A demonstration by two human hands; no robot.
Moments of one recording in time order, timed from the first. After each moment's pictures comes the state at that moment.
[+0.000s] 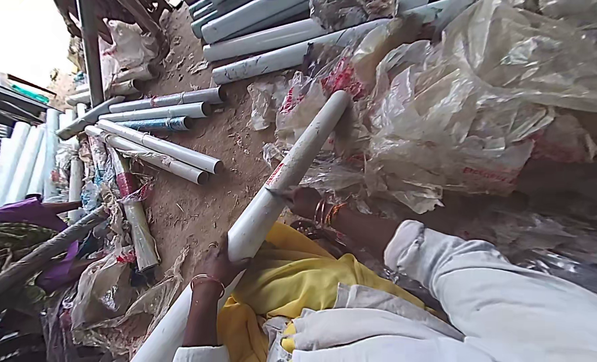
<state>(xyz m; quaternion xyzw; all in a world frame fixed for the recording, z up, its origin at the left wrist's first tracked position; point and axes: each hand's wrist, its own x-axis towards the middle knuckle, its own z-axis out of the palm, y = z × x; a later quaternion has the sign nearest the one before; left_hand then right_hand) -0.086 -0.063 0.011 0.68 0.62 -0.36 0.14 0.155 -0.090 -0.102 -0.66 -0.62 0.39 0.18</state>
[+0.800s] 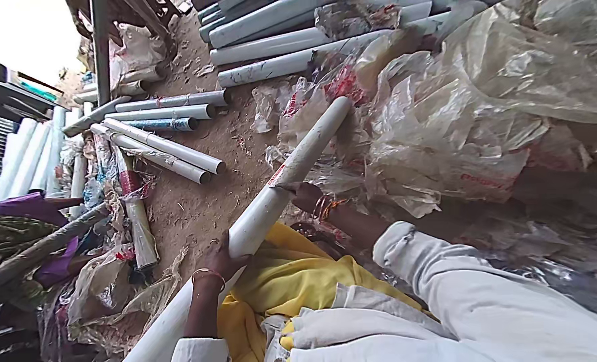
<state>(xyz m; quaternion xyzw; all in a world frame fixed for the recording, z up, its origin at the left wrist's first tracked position) -0.085 -0.063 0.016 0.68 0.62 -0.35 0.14 0.157 -0.083 -0.102 -0.68 -0.57 0.41 0.21</state>
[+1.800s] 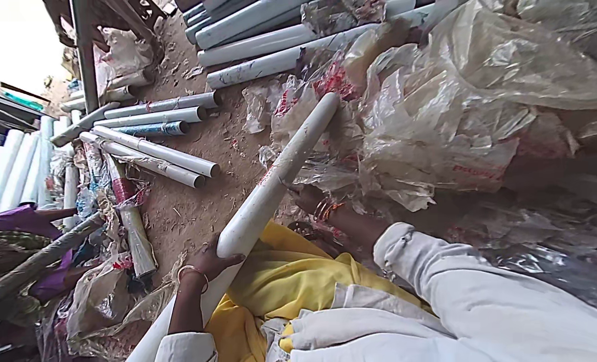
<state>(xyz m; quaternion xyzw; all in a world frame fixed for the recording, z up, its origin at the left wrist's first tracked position) -0.098 -0.032 0.012 0.68 0.61 -0.34 0.21 0.169 -0.093 -0.128 -0.71 -0.50 0.43 0.23</state>
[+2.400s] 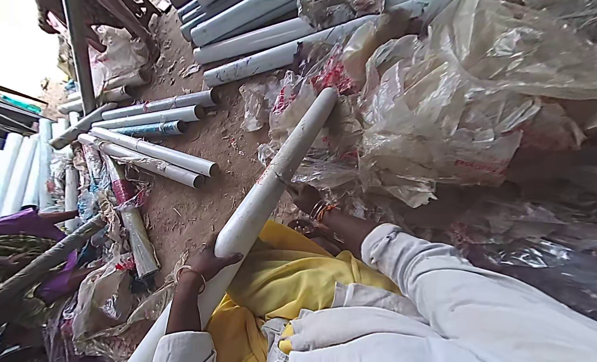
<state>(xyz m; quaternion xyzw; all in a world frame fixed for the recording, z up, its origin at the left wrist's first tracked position) -0.103 -0.027 0.010 0.68 0.61 -0.34 0.23 0.155 -0.091 -0.161 -0.71 -0.50 0.37 0.33</state>
